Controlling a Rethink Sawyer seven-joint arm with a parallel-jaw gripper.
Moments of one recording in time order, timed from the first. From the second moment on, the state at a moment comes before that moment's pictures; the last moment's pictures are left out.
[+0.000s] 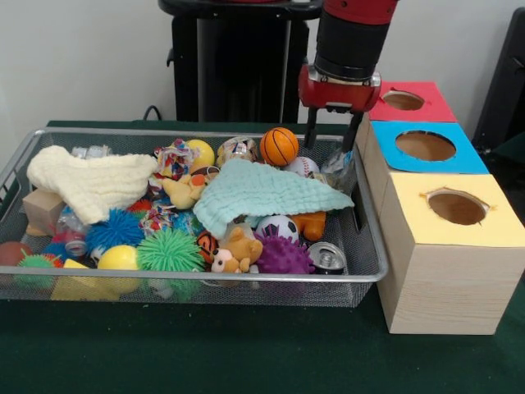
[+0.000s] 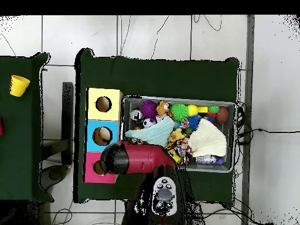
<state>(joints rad) -0.03 -0.66 -0.08 1.83 -0.09 0.38 1.69</state>
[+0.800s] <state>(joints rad) -0.20 -0.56 0.01 1.89 -0.08 0.10 1.69</state>
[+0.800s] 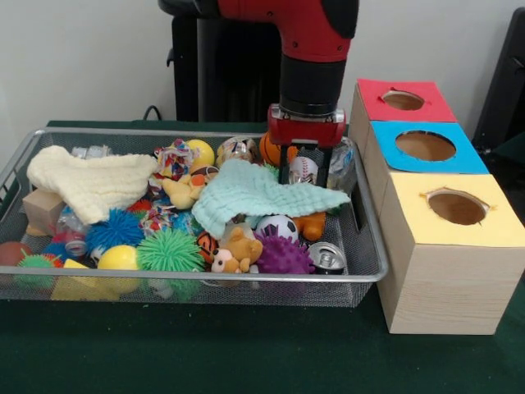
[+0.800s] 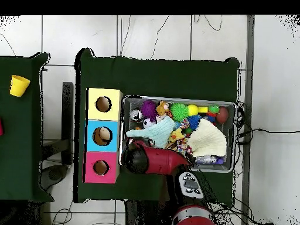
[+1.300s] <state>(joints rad) -0.38 -0.60 0.19 2.00 -0.08 0.11 1.69</state>
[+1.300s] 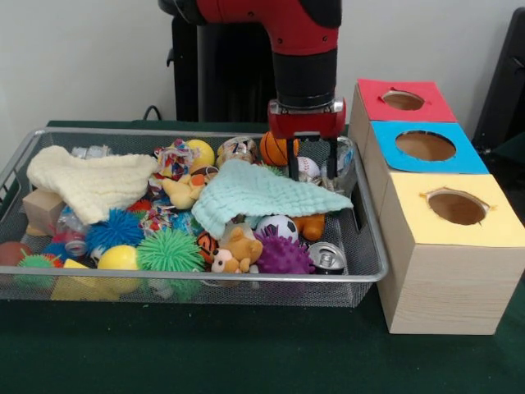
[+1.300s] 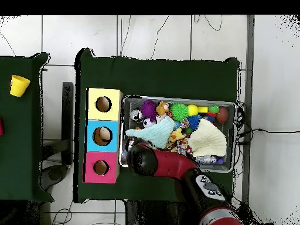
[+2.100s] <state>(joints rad) -0.33 -0.80 0.28 2.11 -0.03 0.31 1.69</state>
